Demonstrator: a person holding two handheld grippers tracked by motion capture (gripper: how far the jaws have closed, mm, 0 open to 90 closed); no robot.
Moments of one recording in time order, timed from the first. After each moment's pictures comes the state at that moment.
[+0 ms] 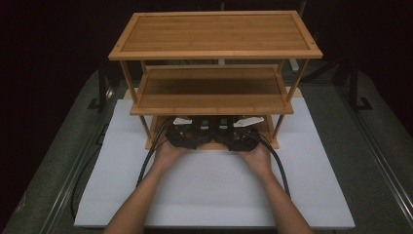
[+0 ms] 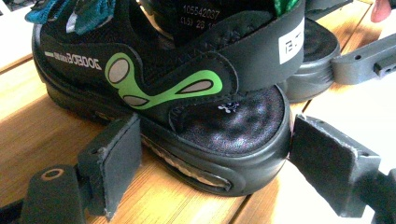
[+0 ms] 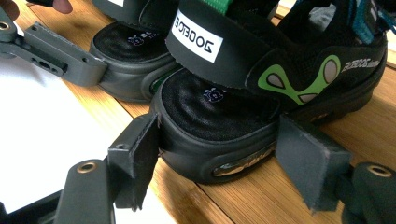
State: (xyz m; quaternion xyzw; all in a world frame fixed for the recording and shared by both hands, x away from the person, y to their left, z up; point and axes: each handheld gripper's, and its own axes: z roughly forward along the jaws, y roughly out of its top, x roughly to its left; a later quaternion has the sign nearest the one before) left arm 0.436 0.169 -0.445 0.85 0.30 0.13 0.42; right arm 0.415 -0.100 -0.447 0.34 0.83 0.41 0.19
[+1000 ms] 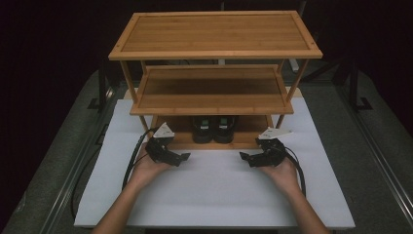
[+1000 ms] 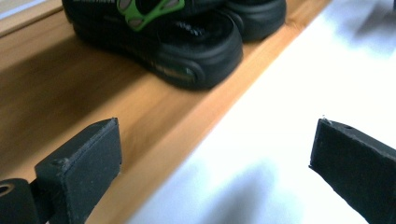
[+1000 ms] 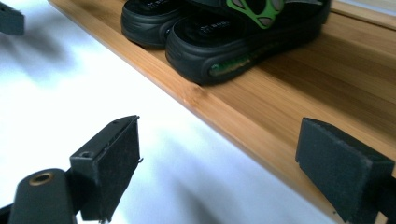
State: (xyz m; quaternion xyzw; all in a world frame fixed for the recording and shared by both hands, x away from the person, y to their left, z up) left arm 0.371 0.218 -0.423 0.86 0.30 0.13 0.39; right arm 0.353 -0.157 -0.432 0.39 0.81 0.42 0.14
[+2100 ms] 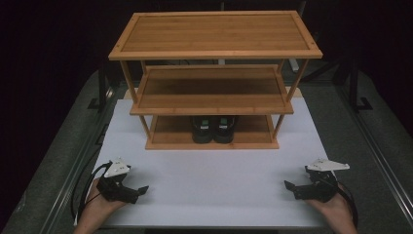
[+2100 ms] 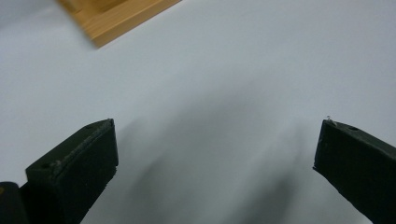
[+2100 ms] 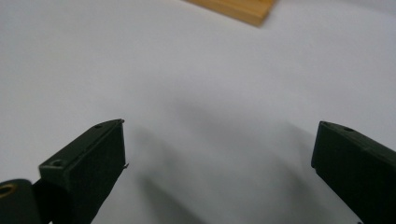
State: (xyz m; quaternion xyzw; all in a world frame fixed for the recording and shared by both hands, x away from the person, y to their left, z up) left arm 0.268 0.330 -0.438 0.85 0.36 0.16 0.34; right arm 0.259 -0.270 -0.450 0.46 0.79 0.36 0.17
